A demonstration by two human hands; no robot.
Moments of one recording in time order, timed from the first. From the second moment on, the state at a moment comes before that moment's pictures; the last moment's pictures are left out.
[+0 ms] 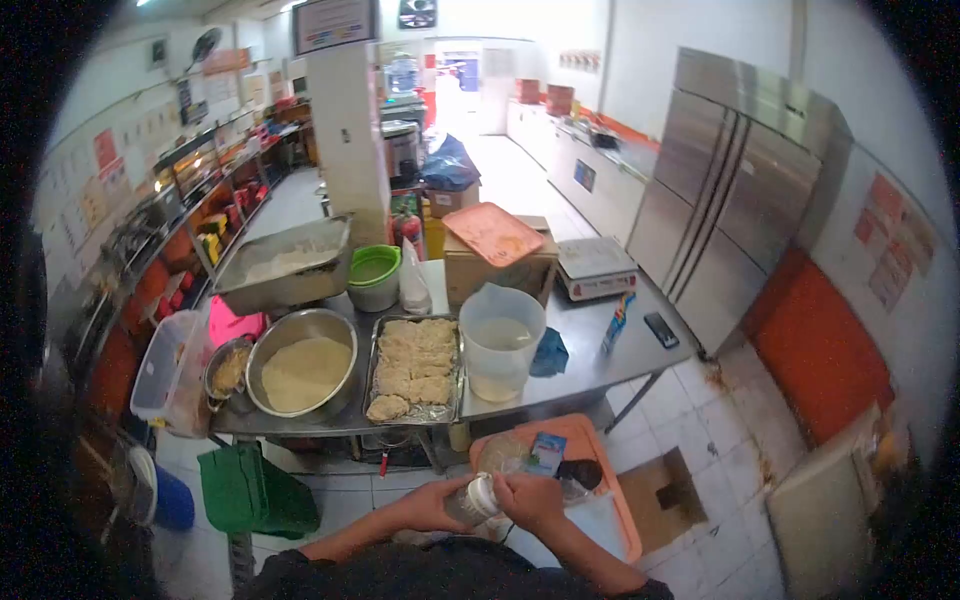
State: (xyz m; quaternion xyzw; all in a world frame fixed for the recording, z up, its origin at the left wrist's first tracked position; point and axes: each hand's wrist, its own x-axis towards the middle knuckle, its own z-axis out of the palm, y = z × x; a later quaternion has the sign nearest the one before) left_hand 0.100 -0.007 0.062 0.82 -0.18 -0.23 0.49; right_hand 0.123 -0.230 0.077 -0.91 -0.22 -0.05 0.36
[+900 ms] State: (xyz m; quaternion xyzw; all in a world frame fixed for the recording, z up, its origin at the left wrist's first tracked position) left_hand 0.119 0.300 0.071 0.54 -0.27 -0.34 0.72; right_hand 0.200 0.085 0.167 -0.65 -0.71 -0.07 0.28
